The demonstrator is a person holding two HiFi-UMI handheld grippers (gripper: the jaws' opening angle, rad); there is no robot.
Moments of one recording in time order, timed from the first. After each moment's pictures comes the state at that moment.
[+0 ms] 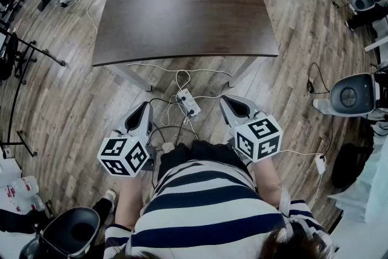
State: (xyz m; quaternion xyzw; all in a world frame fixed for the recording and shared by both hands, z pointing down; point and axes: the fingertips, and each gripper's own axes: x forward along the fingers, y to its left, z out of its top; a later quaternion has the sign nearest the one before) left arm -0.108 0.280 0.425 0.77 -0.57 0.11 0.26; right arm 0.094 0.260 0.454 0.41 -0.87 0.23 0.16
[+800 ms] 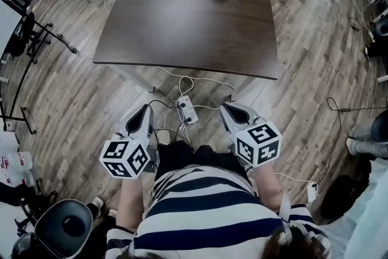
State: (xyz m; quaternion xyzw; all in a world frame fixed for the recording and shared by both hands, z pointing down) left arm -0.045 0.248 0.430 0.73 -0.63 0.10 0.25; right arm 0.155 0.210 0.465 0.33 -0.90 0.24 0.18
